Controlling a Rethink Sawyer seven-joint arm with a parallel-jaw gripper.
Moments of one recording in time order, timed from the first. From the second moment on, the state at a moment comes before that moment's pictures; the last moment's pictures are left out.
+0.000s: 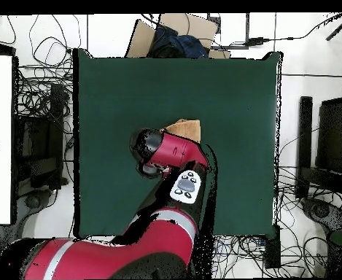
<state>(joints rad) 0.06 -0.35 -0.29 1.53 0.24 0.86 1.60</state>
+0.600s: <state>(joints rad) 0.07 -0.34 -0.31 1.46 0.24 0.92 1.60</state>
